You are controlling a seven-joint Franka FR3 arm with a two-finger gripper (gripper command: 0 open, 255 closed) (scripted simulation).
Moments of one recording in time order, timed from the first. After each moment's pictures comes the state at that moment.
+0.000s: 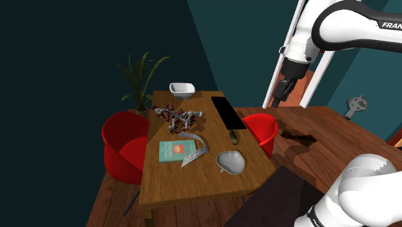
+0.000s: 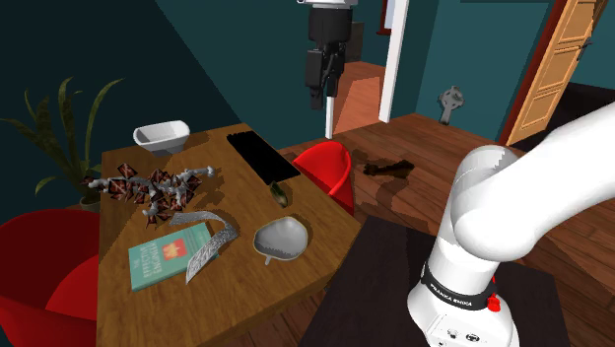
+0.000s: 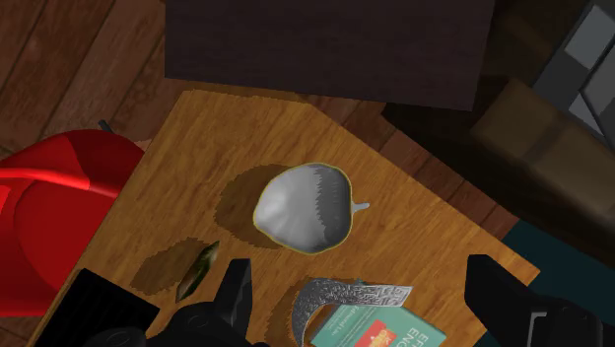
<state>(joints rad) 0.00 -0.75 -0.06 -2.33 -0.01 1.60 -0.15</state>
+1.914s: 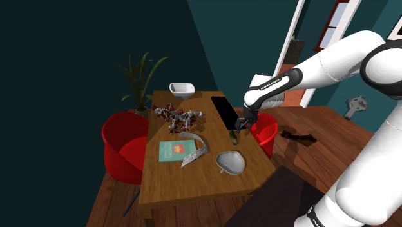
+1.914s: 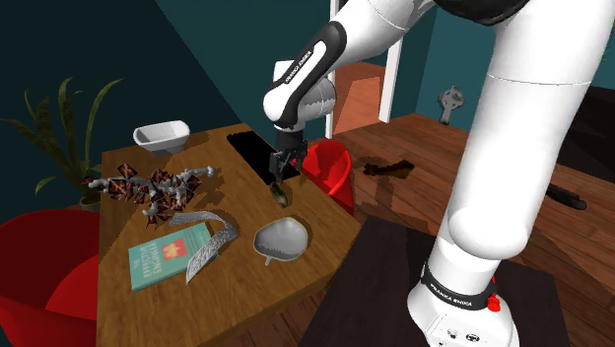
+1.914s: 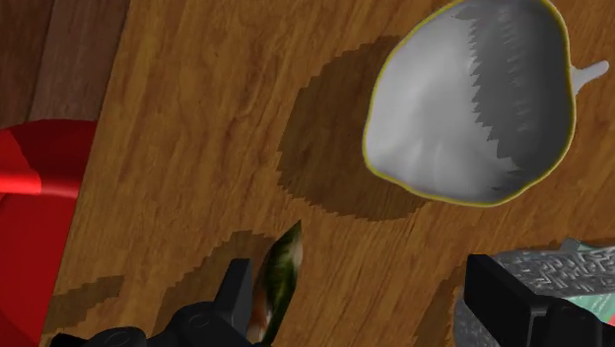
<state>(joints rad) -0.07 0.04 -0.20 -2.38 0.08 2.44 -0.20</state>
